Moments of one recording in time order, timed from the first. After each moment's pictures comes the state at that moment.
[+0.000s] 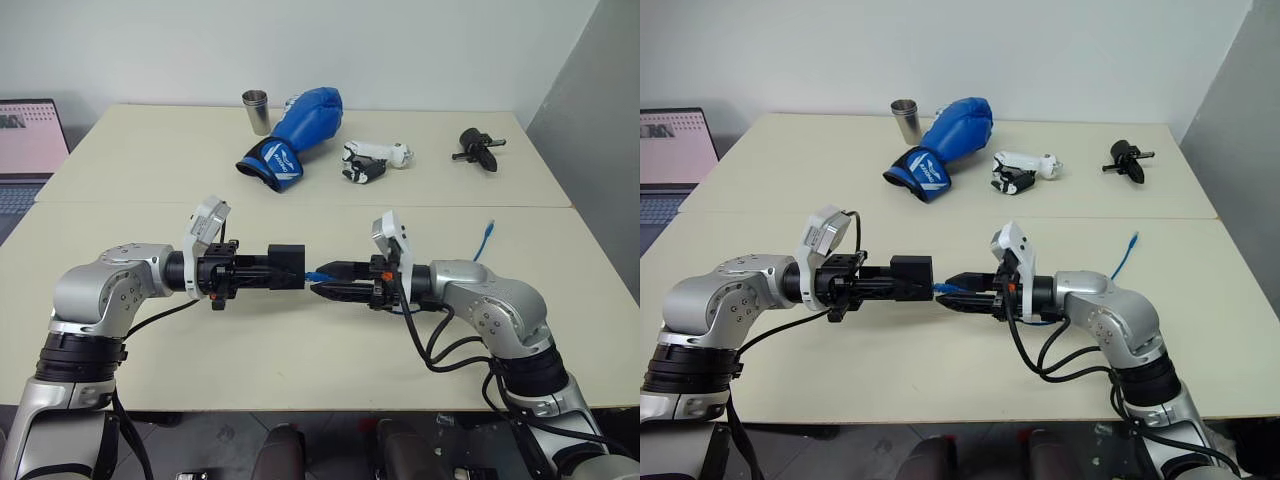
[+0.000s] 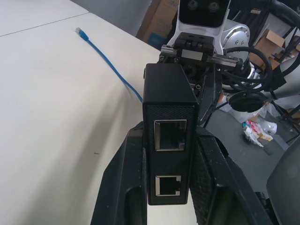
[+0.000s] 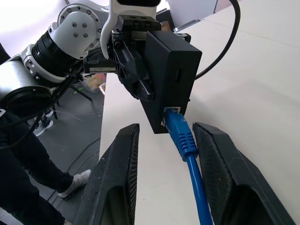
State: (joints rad) left arm -0.52 0.80 0.03 0.04 -0.72 0.80 -1.39; right arm -0.56 -0.31 0.19 -0.27 0.64 0.89 0.82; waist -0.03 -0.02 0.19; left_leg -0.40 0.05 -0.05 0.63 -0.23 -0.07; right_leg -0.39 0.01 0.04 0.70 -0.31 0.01
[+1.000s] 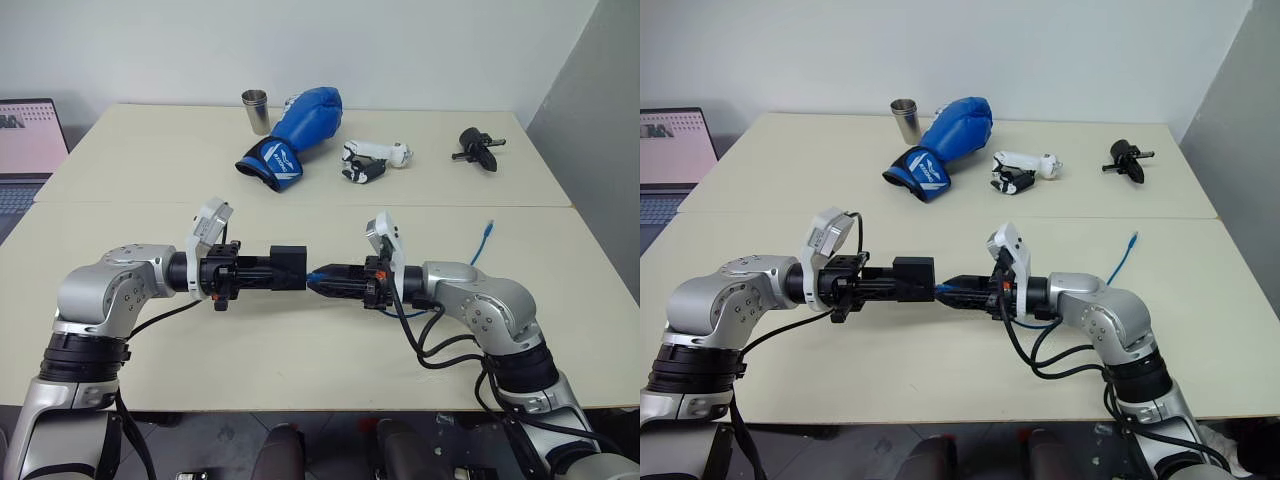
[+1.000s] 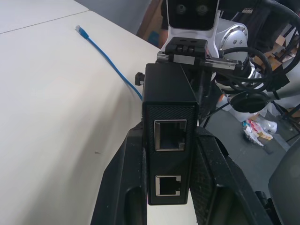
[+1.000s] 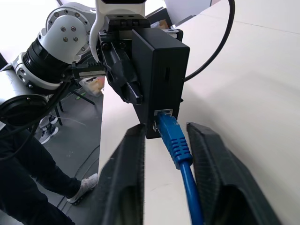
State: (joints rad) left arm -0.53 0.79 0.02 0.04 -0.70 0.80 -1.39; right arm -0.57 -0.29 0.20 -0.21 0.64 0.90 0.80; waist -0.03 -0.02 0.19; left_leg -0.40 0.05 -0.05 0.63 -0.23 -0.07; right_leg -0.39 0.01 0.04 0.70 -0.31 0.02
